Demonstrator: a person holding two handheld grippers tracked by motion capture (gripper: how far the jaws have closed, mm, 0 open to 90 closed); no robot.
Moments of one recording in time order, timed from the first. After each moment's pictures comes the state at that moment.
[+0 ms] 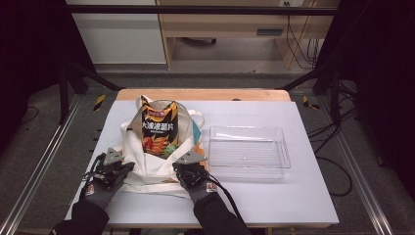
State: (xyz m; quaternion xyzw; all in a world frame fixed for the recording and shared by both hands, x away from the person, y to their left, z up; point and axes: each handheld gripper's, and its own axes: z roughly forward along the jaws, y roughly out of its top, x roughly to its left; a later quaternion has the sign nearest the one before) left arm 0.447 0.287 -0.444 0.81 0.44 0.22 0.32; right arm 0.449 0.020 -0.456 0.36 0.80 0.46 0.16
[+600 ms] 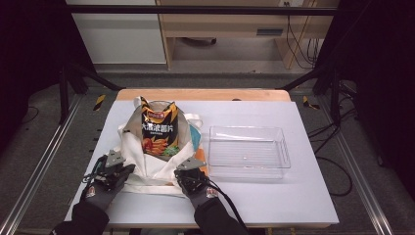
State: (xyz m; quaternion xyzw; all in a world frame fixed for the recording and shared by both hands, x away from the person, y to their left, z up) left arm 0.443 0.284 -0.446 0.81 0.44 0.22 0.32; right arm 0.442 0.019 -0.477 0.37 0.81 0.43 0.14
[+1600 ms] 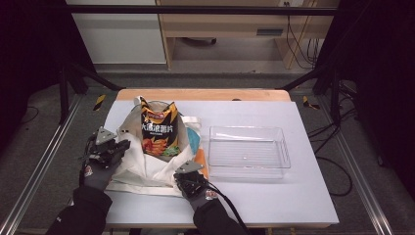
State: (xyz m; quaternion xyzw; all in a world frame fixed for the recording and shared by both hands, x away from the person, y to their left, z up) left arm 0.491 0.298 -0.415 0.76 0.48 0.28 0.35; right arm 0.439 0.022 -0.487 0.36 0.82 0.42 0.14
